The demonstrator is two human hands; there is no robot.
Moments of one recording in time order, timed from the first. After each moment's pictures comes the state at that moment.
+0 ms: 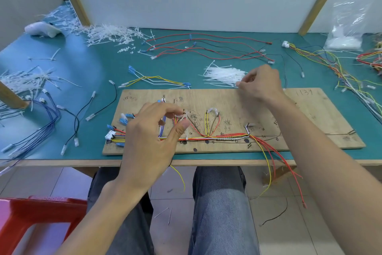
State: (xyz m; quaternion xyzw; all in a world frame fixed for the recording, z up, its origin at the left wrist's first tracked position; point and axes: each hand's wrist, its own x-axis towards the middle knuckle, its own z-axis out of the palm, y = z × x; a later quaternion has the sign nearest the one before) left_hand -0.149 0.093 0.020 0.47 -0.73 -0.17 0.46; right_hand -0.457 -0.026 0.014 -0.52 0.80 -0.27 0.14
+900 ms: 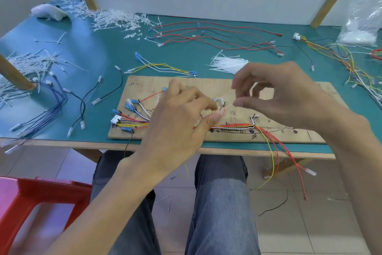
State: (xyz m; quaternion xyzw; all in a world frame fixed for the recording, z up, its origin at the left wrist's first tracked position) left_hand -0.173 0.098 0.042 0.42 -0.84 -0.12 0.32; right_hand -0.417 0.087 0.087 -0.81 0.48 -0.27 0.18
